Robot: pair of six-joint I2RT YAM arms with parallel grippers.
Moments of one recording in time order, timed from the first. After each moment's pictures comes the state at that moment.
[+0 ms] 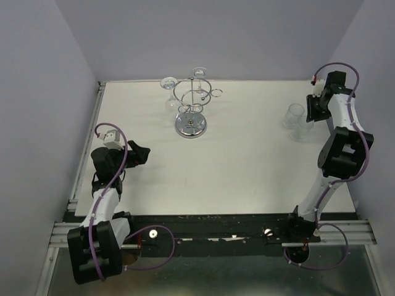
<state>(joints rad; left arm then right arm) 0.23 0.96 0.29 0.33 0.53 -0.35 -0.29 1.99 1.75 -0.82 -0.07 -0.31</state>
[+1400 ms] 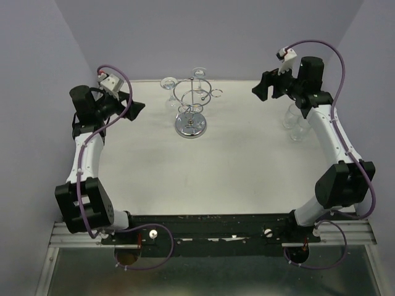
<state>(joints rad) 0.24 1.34 1.06 0.09 0.91 0.17 0.07 1.58 1.57 -0.40 -0.52 -0.18</state>
